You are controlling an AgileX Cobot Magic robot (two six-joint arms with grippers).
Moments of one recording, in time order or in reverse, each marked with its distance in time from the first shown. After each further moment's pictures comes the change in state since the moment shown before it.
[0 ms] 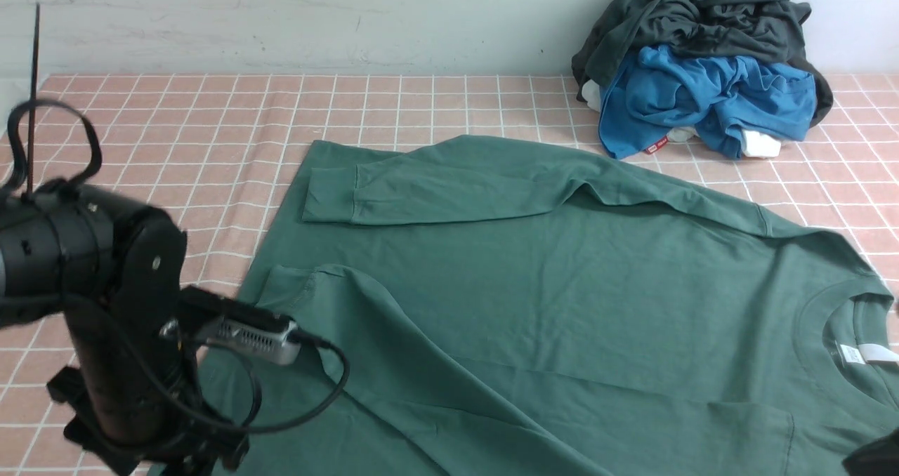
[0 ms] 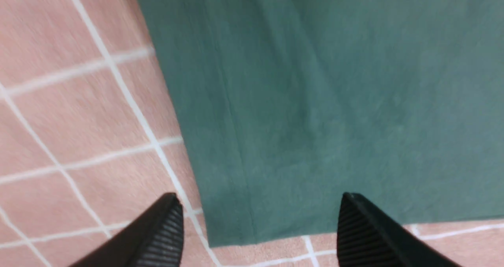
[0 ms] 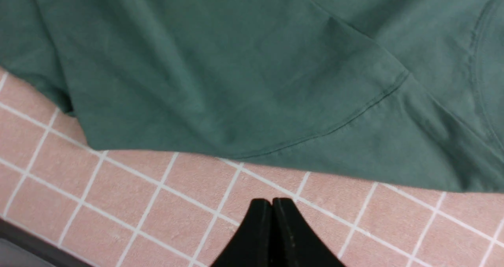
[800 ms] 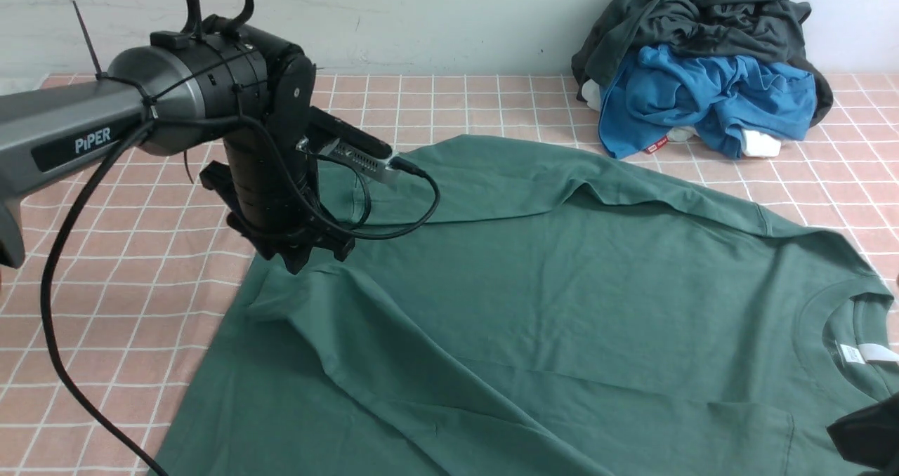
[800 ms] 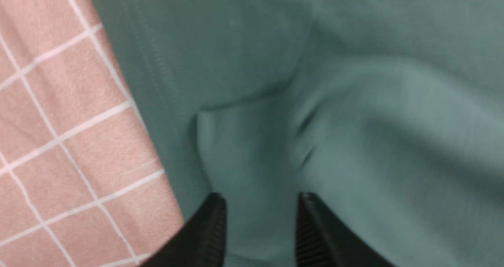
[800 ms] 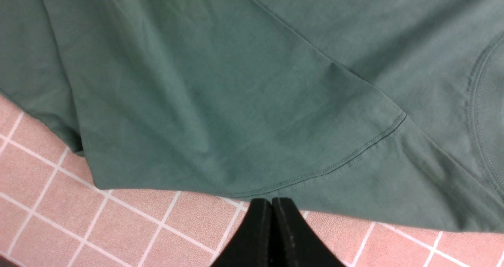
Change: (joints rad) right arm -0.055 0.000 0.000 0.042 -0.081 -0.046; left arm -0.035 0.410 -0.743 0.098 0.032 0.102
